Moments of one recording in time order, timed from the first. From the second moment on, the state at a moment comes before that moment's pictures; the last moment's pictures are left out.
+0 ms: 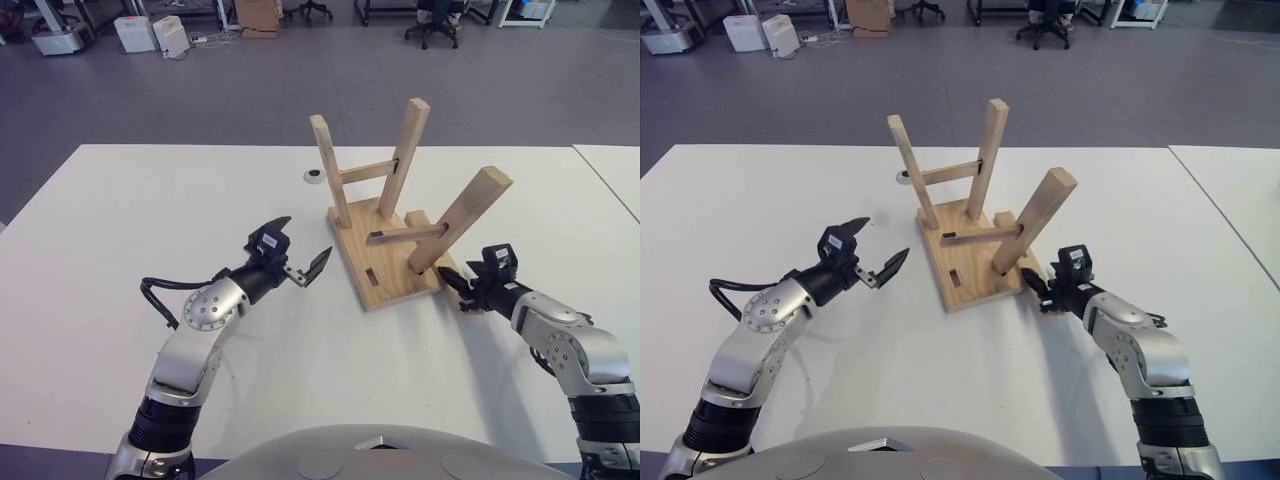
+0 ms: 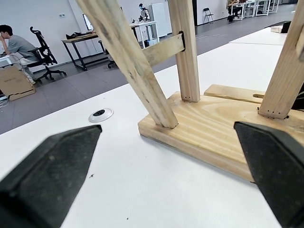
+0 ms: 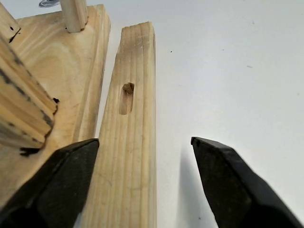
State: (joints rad) left arm 0.01 0.34 -0.16 -0.42 -0.18 0.38 -0.43; right arm 0.03 -0.54 -0.07 -0.17 0.51 0.69 0.27
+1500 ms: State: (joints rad) left arm -0.79 0.13 0.12 -0.28 -0.58 0.59 -0.34; right arm -0.36 -0.65 -0.31 -0.05 0.36 0.56 0.41
